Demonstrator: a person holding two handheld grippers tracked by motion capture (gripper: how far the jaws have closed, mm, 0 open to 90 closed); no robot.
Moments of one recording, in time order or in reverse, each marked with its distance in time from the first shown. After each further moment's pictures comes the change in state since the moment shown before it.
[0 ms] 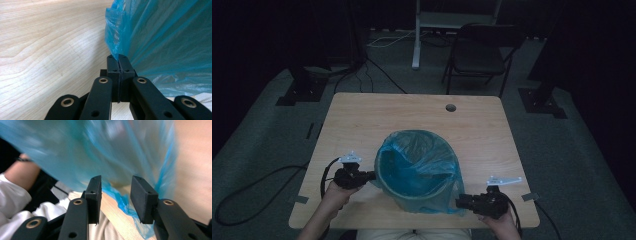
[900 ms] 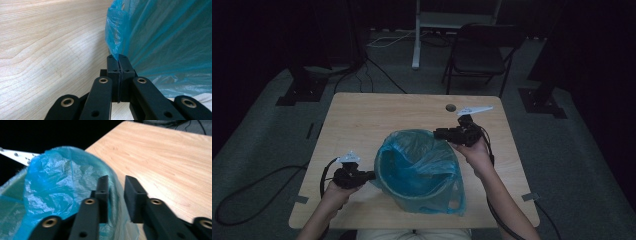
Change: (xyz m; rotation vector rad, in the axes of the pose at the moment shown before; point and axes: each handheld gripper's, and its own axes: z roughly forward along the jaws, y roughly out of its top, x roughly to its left) left arm 0.002 0.000 0.000 -0.007 -0.023 0.001; right arm 0.004 0.195 0.058 -0.010 -0.113 -0.233
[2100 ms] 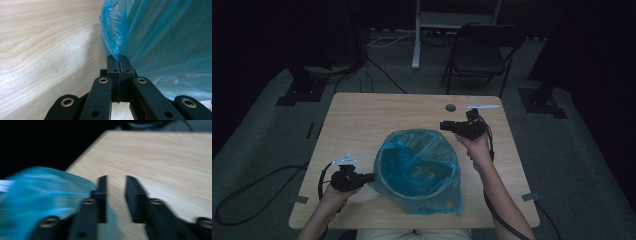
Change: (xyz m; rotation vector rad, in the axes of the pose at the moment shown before) left arm 0.001 -0.010 -0.004 -0.038 -0.034 -0.023; right arm -0.041 -0.003 -0.001 -0.108 -0.021 0.157
